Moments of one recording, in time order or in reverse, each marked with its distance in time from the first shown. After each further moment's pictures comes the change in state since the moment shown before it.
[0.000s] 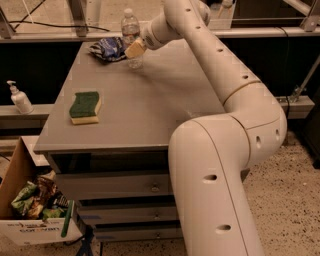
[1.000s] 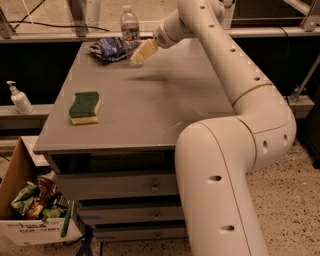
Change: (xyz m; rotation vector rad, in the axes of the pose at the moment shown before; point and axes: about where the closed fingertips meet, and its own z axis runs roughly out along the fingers) arm 0.023 -0.020 -0.025 0.011 0.033 0.012
